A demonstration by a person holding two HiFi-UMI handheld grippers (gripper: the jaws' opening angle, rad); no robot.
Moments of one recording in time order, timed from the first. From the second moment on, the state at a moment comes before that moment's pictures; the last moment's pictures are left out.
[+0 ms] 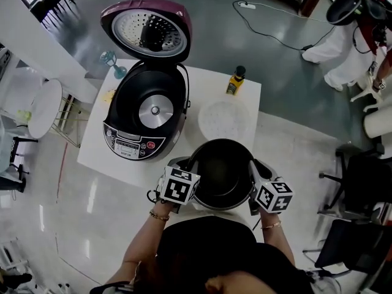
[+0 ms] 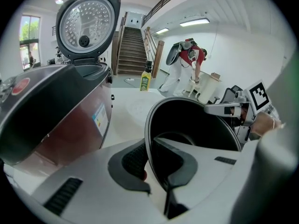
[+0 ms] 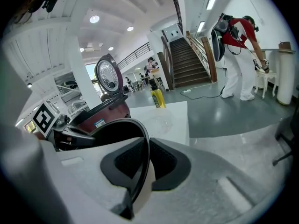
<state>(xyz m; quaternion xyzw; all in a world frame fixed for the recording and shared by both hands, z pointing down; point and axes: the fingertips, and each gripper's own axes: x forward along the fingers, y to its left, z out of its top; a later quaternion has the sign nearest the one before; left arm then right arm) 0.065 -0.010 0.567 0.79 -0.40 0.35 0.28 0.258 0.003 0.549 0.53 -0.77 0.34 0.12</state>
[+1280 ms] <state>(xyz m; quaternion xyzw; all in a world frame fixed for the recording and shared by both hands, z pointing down) 0.004 0.006 0.370 0.85 -0.51 0.11 0.12 0.259 0.034 0.358 0.54 -0.84 0.08 0.02</state>
